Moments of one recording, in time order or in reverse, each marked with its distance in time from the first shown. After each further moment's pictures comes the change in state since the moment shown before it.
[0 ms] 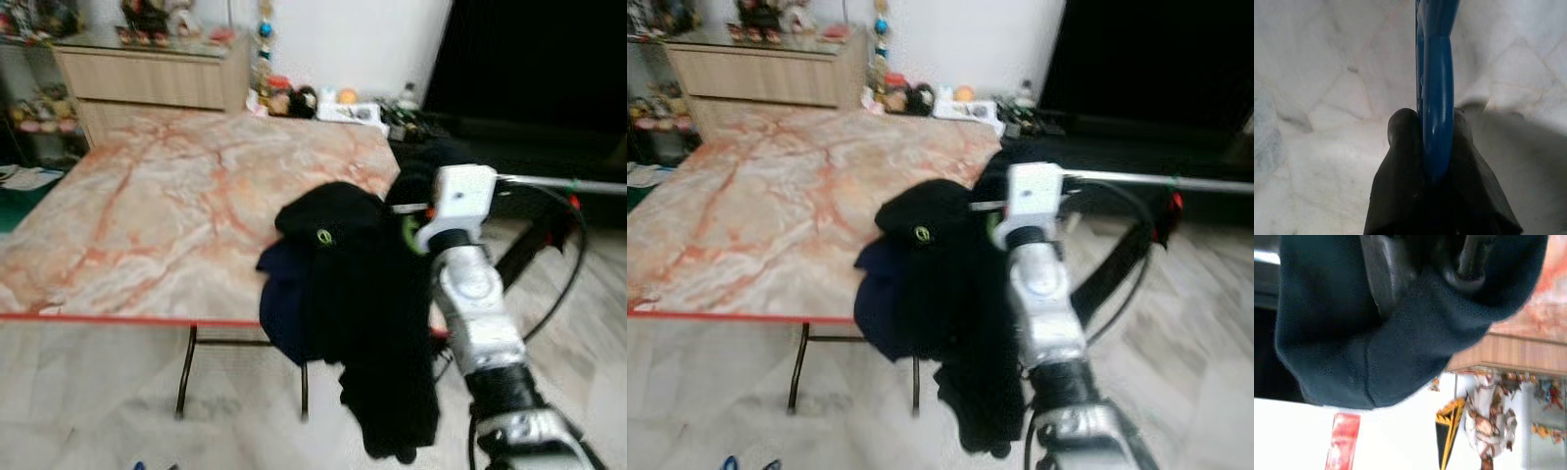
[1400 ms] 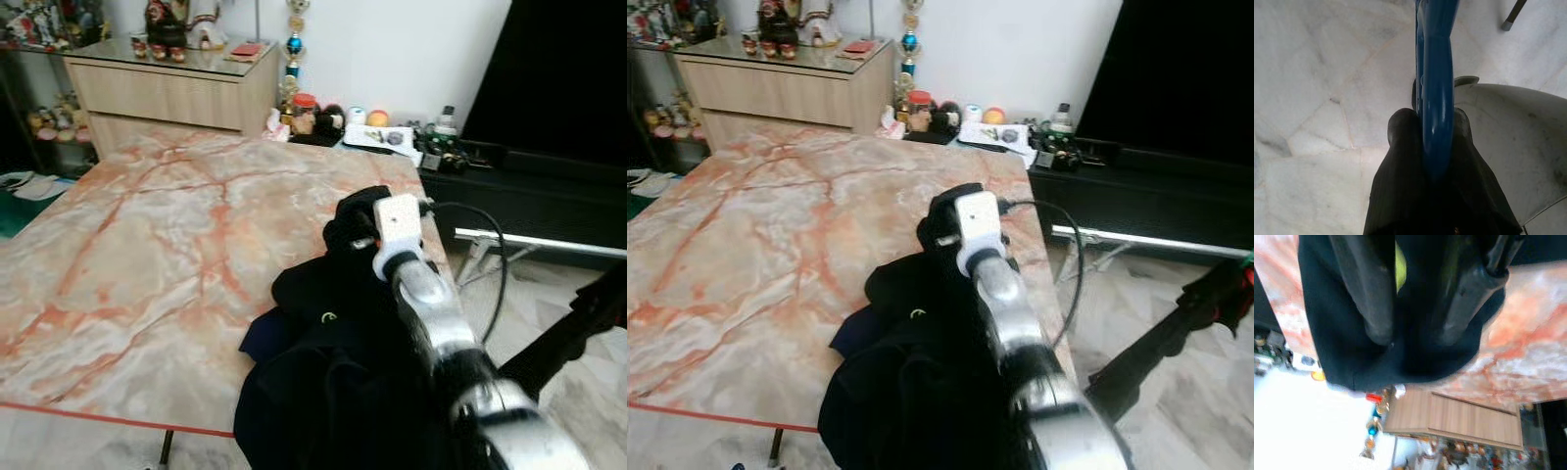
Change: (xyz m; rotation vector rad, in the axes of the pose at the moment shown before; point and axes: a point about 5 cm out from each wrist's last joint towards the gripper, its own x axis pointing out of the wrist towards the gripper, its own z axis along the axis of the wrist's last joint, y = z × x) left arm 0.000 -0.010 -0.010 0.028 0.024 -0.020; right arm -0.042 0.031 -0.082 0.000 0.290 0.179
